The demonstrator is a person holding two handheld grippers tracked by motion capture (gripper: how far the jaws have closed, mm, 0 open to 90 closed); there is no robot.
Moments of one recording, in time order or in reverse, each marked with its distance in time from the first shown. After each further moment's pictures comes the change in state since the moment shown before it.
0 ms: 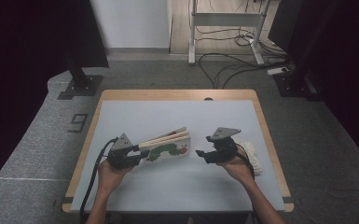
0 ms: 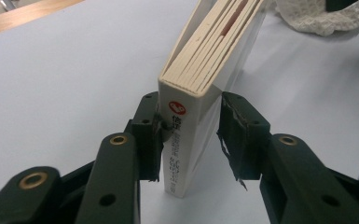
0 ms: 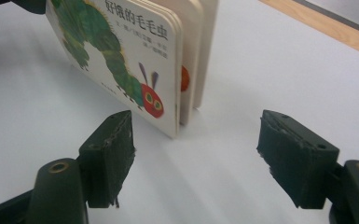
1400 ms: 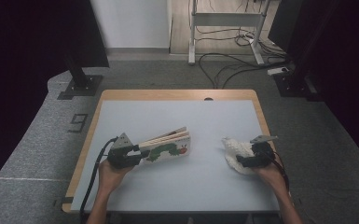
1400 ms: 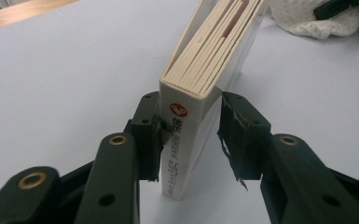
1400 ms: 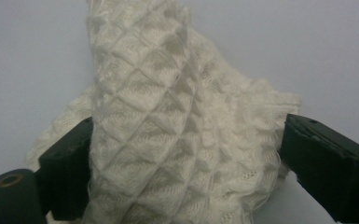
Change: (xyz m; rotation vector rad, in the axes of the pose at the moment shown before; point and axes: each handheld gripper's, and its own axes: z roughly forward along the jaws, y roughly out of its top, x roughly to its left) left arm 0.002 0.000 0.002 -0.006 -0.016 -0.015; right arm -0.083 -0.108 -0.043 0.201 -0.242 0.255
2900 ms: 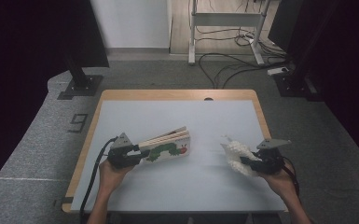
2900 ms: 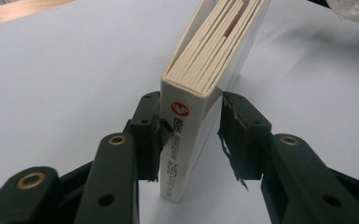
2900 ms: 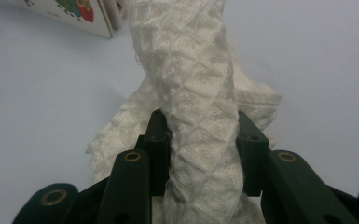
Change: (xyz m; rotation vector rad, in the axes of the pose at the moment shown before) left arm 0.002 -0.001 0.001 -0.010 -0.012 -0.023; right arm 0.035 0.011 -0.072 -0.090 0.136 -0.088
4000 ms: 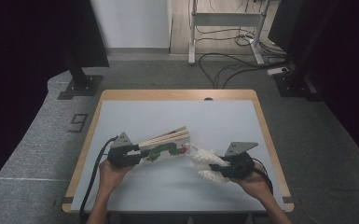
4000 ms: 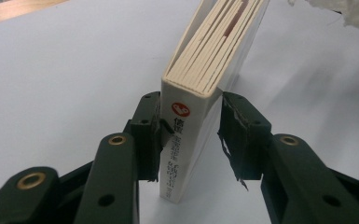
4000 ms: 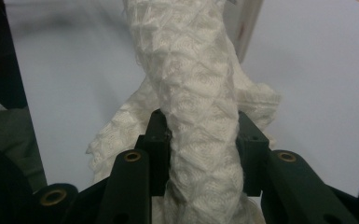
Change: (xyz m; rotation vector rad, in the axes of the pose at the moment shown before) left arm 0.002 0.000 0.001 0.003 -0.009 -0.002; right arm 0.080 0.045 0.034 -0.029 0.210 -0.206
